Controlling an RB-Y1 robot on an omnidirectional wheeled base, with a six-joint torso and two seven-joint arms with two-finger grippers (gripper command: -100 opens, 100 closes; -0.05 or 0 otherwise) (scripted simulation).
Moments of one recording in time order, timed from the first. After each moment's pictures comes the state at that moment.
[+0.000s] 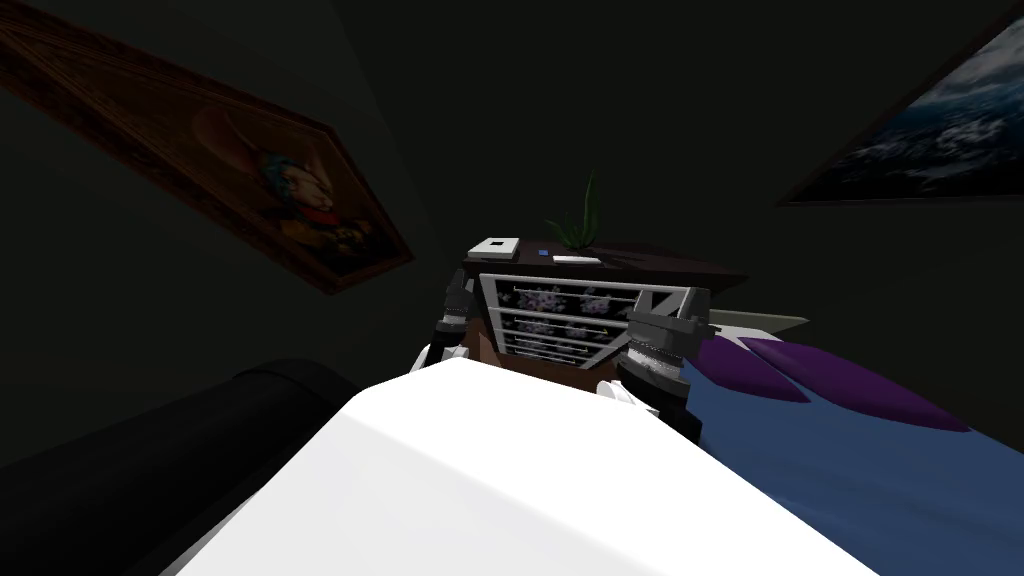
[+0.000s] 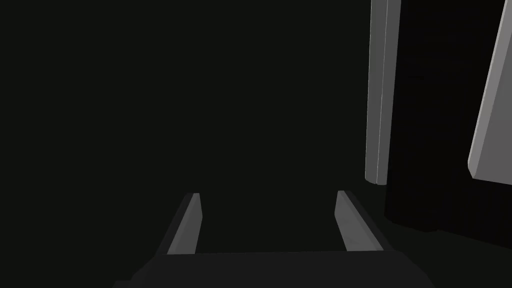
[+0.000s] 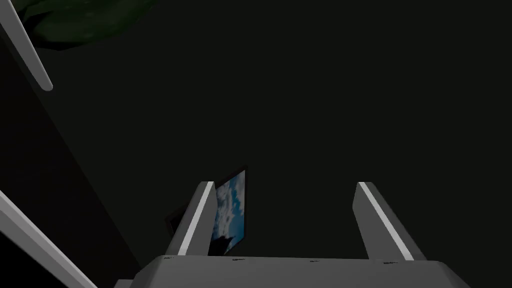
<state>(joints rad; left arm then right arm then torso) 0.54 0.04 -0.06 -2.31 -0.10 -0.41 0.03 0.55 0.01 0.07 -2.31 -0.12 -0.61 0.06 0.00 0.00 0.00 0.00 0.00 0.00</state>
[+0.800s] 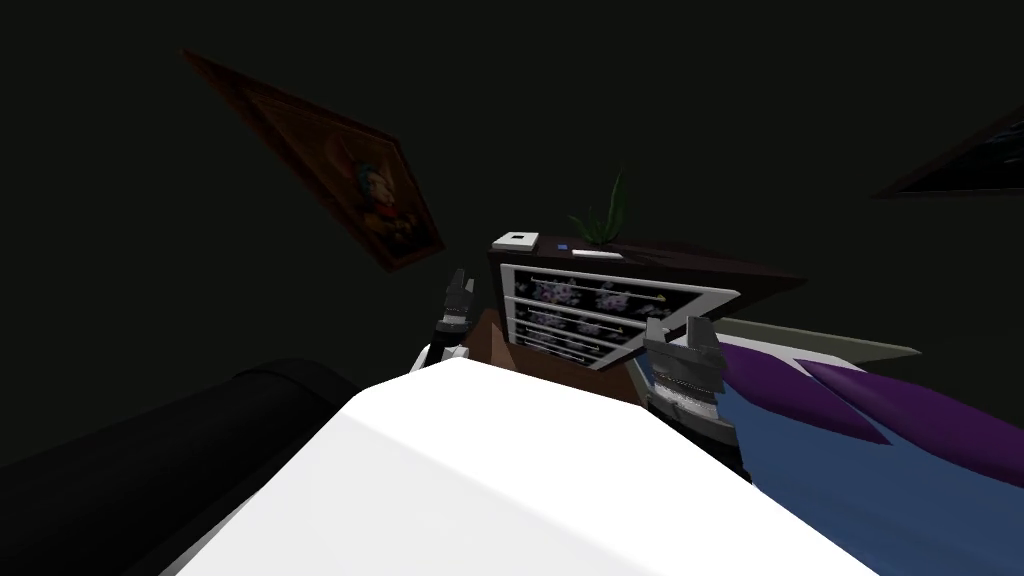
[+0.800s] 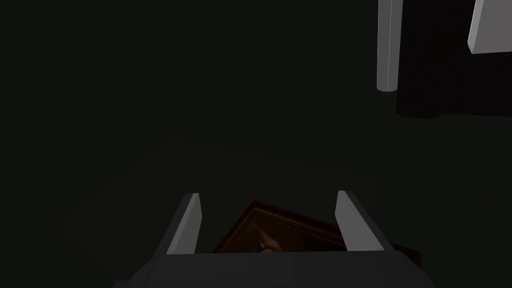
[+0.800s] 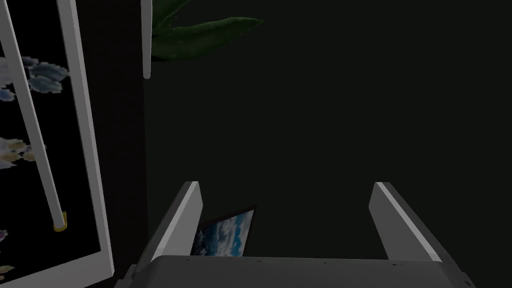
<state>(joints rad) 0.54 0.04 -0.06 -2.31 -0.10 -0.41 0.03 0.72 -0.13 -0.10 -2.24 -0.02 -0.68 -0.03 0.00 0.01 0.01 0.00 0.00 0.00</state>
